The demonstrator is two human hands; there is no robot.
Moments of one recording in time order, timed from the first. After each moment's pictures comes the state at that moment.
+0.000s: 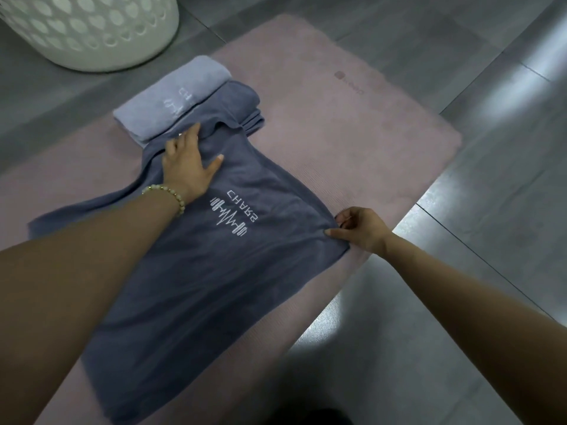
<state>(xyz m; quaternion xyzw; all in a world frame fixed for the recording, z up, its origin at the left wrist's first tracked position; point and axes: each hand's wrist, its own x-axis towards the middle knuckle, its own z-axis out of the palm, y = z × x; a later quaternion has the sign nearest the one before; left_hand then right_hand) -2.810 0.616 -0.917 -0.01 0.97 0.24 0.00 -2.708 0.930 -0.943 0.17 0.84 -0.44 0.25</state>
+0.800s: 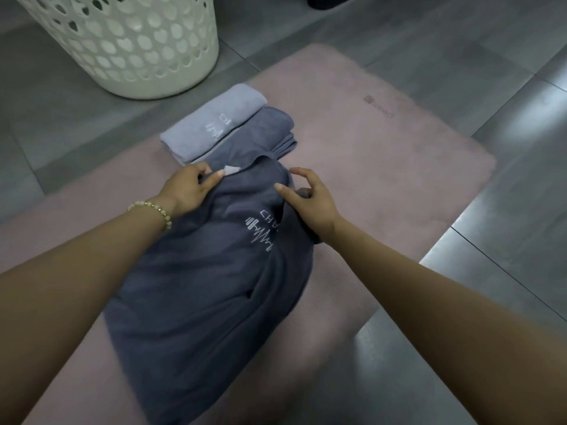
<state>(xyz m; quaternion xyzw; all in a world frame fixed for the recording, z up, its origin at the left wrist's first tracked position) -2.809 0.553 -0.892 0.02 0.95 0.29 0.08 -2.761 0.783 -0.894 0.10 0.73 -0.67 0.11</state>
